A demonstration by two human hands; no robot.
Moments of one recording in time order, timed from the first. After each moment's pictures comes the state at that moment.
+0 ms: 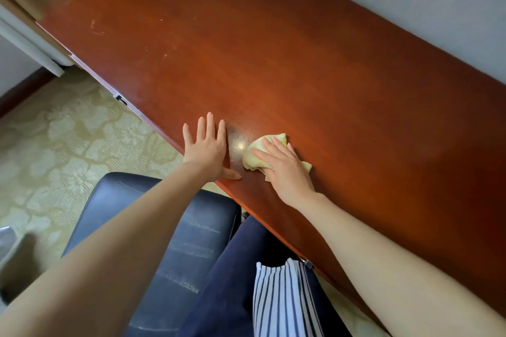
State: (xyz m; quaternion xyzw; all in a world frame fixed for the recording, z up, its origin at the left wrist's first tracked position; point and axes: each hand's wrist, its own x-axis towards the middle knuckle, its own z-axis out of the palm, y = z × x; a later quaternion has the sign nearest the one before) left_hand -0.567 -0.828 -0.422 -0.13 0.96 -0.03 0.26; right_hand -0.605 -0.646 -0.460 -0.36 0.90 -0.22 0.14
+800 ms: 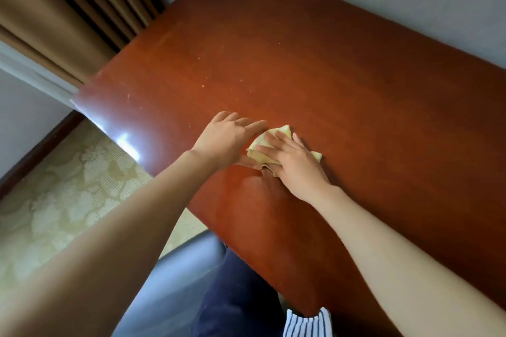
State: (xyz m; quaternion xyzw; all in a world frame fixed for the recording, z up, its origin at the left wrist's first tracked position) left_hand -0.726 -1.008 -0.408 0.10 0.99 -0.02 0.12; right_hand -0.753 -0.830 -0.460 -0.40 0.88 -0.22 0.14
